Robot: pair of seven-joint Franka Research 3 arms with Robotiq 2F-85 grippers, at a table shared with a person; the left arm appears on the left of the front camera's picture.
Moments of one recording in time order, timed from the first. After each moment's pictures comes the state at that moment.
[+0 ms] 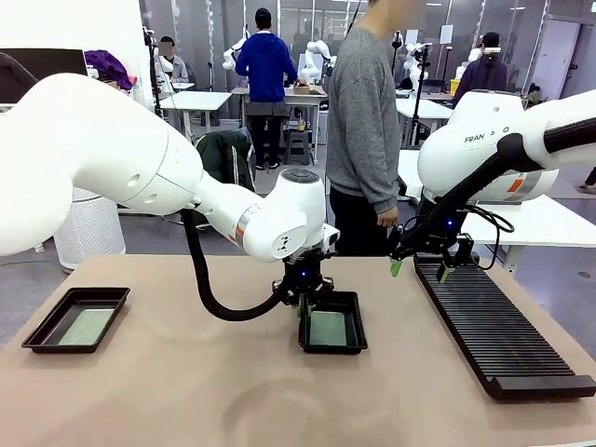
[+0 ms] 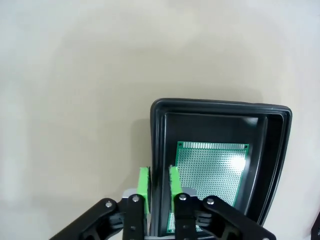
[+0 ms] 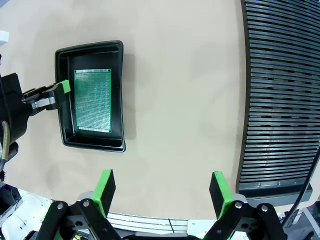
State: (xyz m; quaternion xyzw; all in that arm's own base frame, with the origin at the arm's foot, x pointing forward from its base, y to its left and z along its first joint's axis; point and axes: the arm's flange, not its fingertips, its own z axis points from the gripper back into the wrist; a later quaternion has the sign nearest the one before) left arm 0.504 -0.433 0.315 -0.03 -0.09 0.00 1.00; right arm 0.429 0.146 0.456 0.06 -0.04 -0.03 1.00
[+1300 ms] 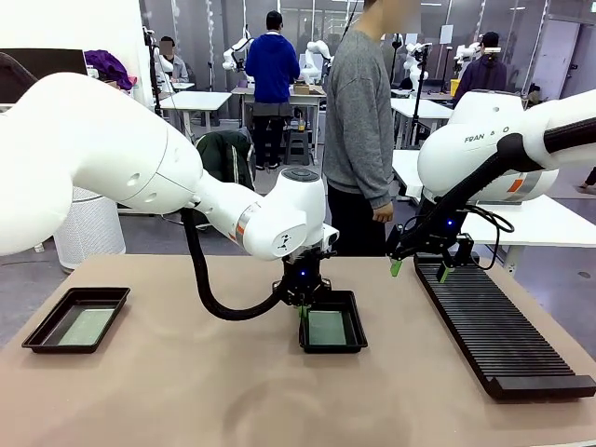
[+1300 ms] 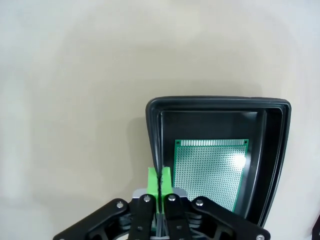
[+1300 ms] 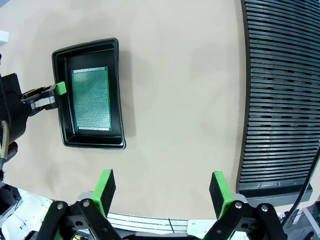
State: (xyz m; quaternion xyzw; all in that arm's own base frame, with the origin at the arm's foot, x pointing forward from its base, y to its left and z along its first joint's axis) left arm 0.504 -0.431 0.316 -0.02 -0.08 0.00 1.00; right arm 0.429 0.146 0.456 0.06 -0.04 -0.03 1.00
